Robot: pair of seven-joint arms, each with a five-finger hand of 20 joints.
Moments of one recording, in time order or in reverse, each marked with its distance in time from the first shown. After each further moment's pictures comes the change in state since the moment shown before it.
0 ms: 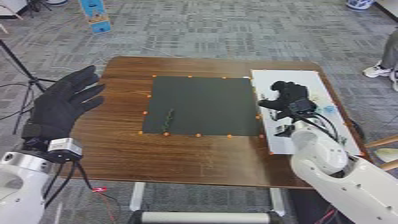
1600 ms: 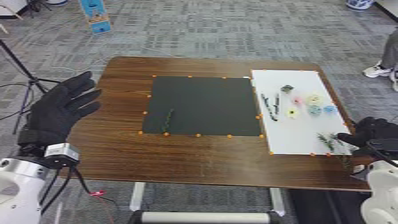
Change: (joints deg) left arm 2.9 -0.9 -1.7 -0.7 0.0 0.4 -0.3; right arm -50.6 6.7 45.2 -15.1 -5.5 -5.3 12.2
